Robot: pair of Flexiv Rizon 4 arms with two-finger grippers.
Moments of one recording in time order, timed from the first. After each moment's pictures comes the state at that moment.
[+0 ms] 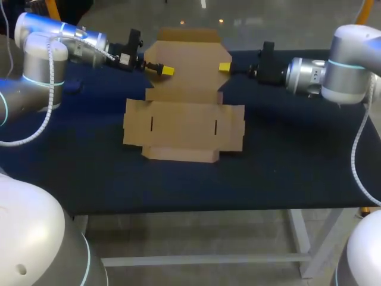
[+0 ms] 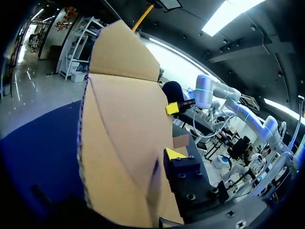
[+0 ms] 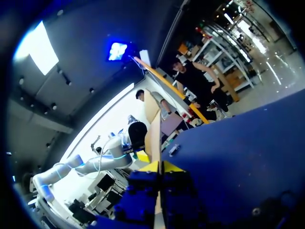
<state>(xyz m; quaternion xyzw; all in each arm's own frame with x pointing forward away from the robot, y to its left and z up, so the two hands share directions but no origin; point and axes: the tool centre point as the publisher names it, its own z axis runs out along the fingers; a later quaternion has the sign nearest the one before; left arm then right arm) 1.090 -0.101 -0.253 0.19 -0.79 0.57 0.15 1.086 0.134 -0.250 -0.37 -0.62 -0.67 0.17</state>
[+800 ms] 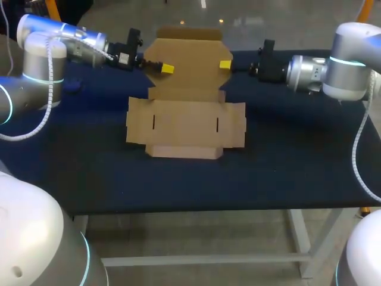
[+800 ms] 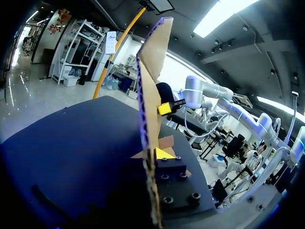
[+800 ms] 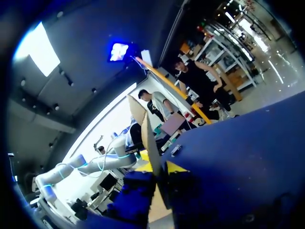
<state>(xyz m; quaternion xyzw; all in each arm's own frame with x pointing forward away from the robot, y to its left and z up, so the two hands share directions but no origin) 1.089 -0.103 -0.248 0.16 -0.78 0.58 0.16 1.093 0.133 -0.247 -0.36 -0.62 -0.67 0.18</state>
